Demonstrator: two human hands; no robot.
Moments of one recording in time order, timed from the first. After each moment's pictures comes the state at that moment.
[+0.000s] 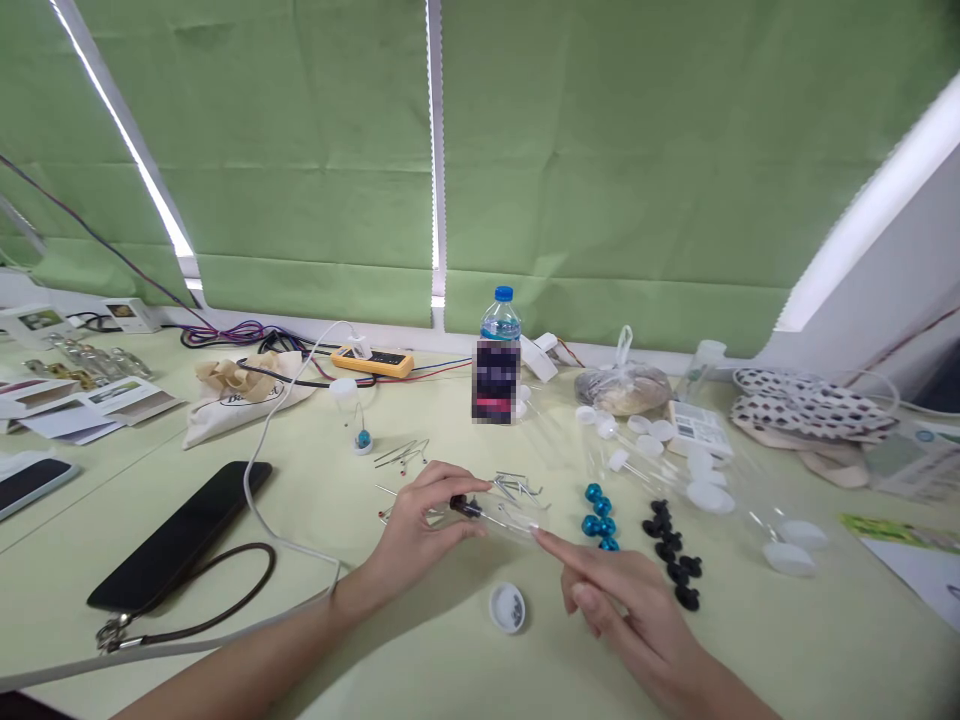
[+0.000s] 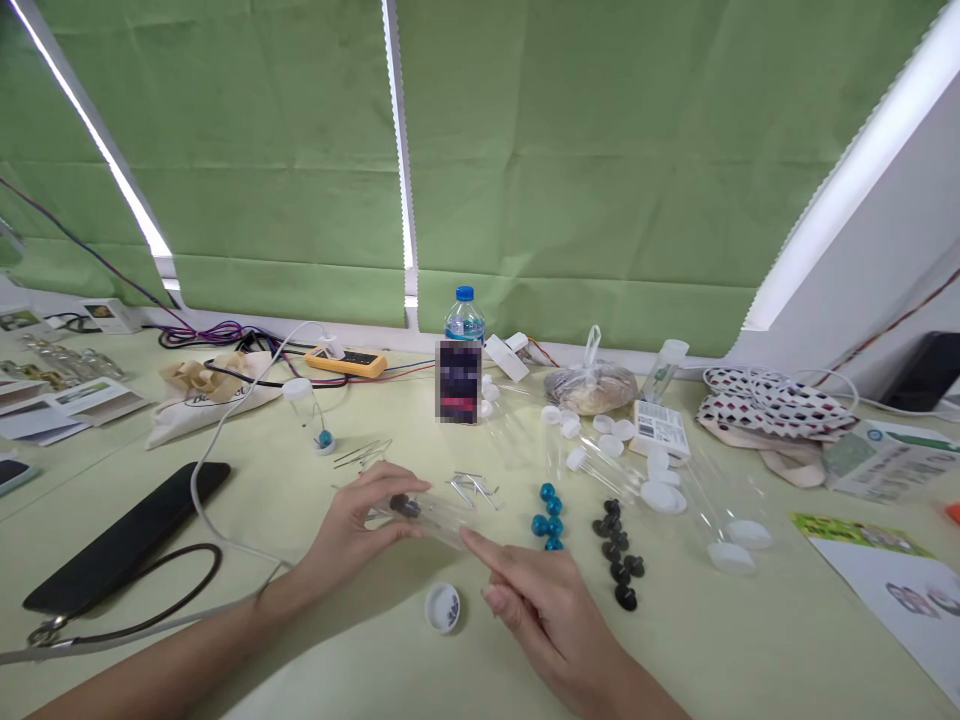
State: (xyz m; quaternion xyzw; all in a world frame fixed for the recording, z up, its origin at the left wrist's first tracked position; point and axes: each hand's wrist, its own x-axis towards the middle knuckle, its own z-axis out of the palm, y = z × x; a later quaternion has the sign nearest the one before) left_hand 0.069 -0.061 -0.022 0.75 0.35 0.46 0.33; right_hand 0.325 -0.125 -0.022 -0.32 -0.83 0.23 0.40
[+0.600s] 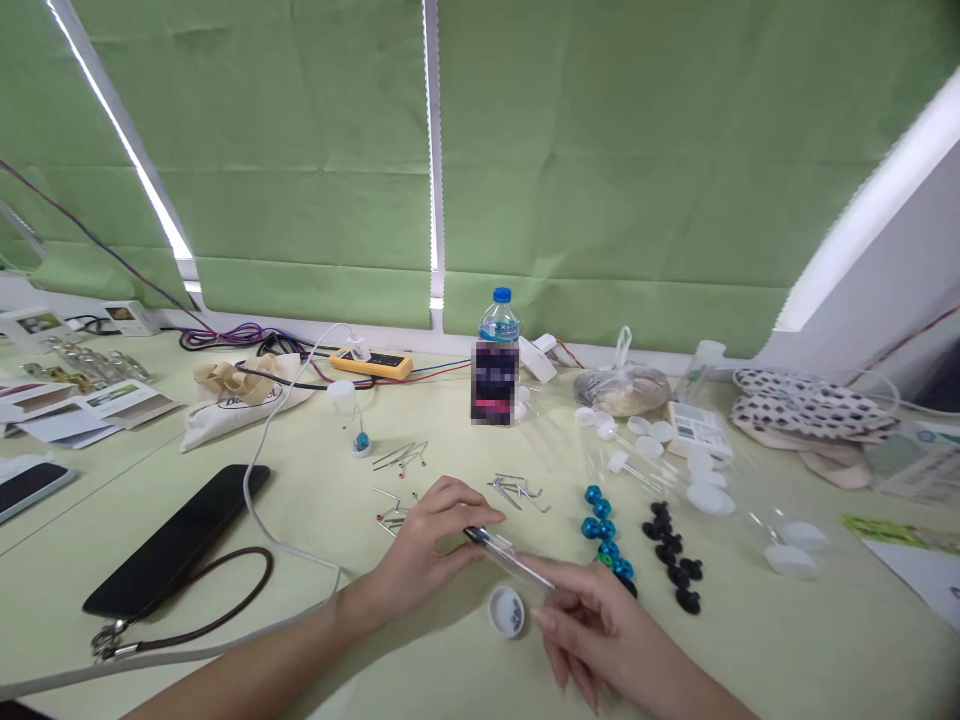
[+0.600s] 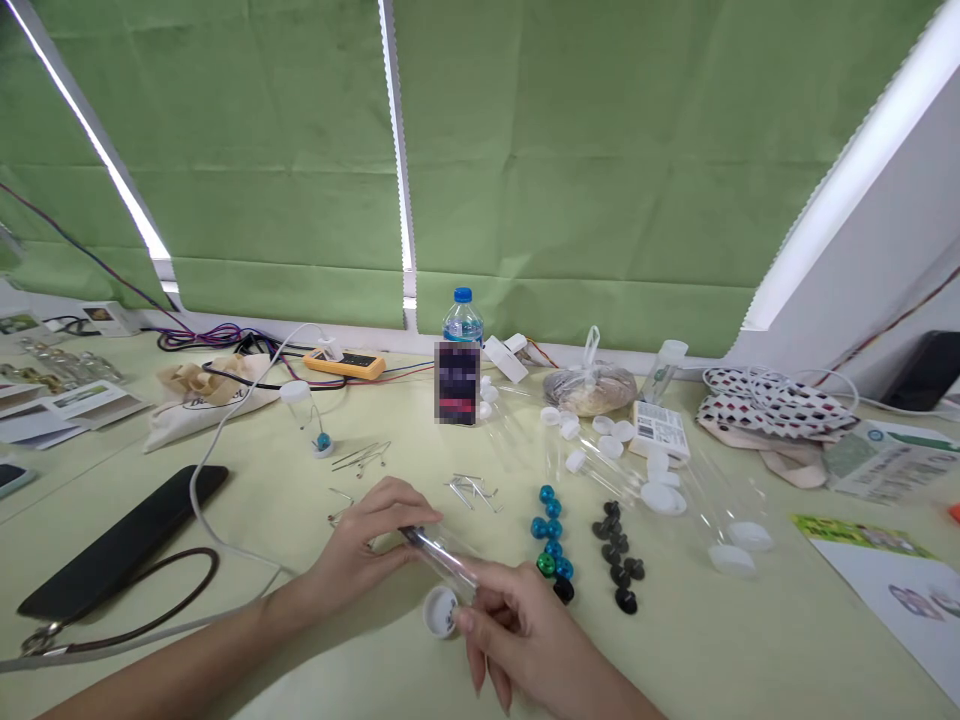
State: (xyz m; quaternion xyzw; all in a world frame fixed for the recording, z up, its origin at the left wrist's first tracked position) left_hand 0.074 -0.067 -0.028 0.83 0.26 0.44 0.23; right_hand 0.307 -0.129 -0.018 -0.42 -0.64 0.60 0.24
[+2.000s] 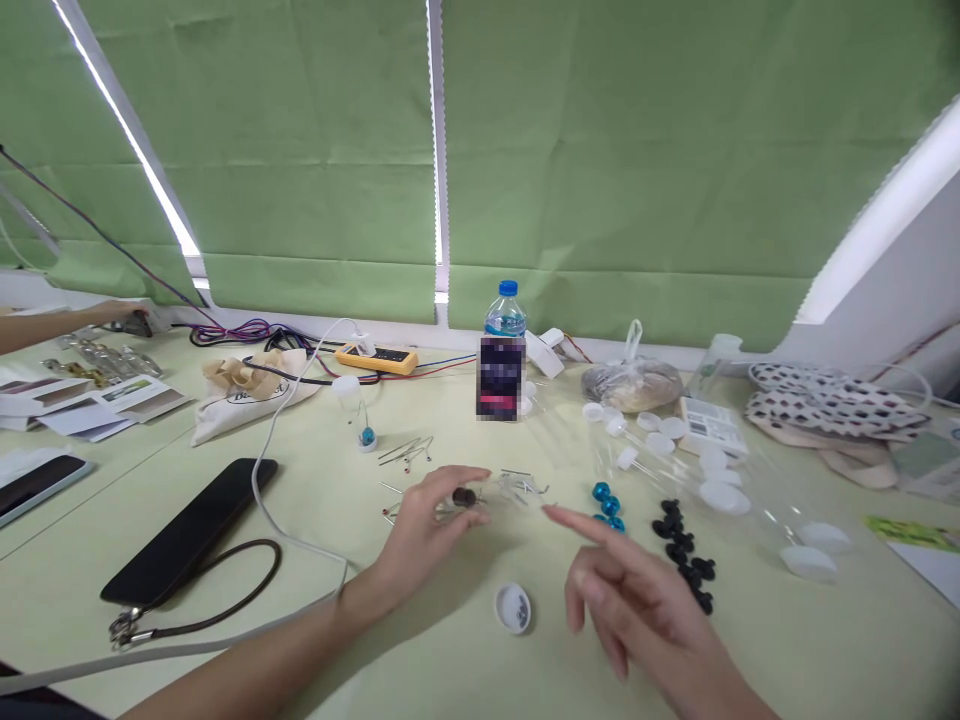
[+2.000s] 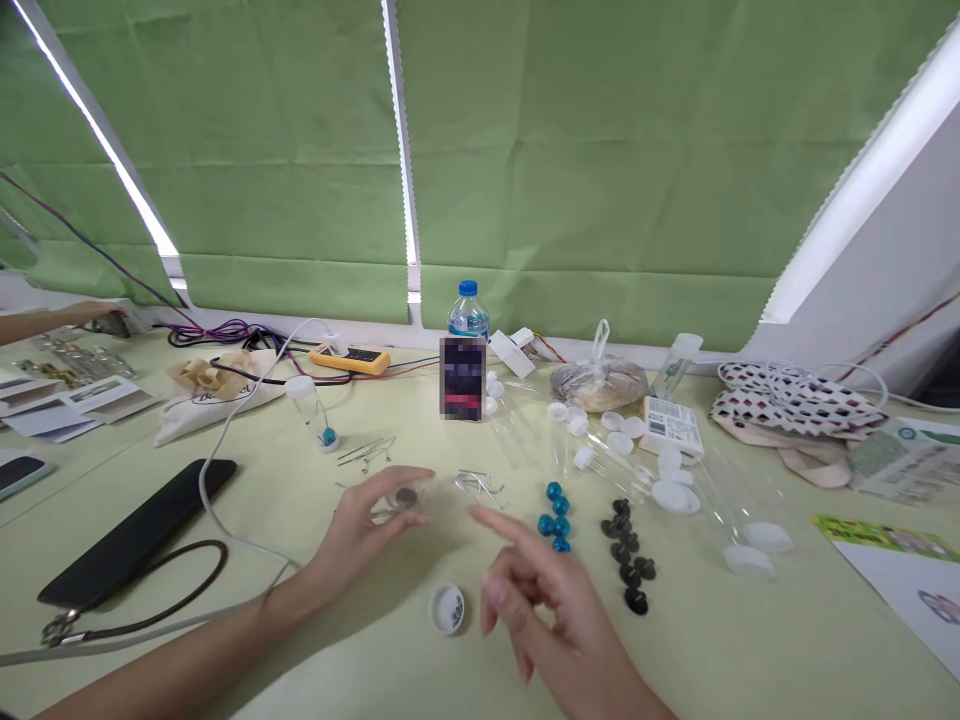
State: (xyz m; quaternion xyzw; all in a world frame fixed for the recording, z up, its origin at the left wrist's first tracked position) left_hand 0.075 -0.063 -0.021 0.74 0.41 0.44 0.31; right_hand 0.307 -0.141 0.008 -0.45 -0.57 0.55 0.42
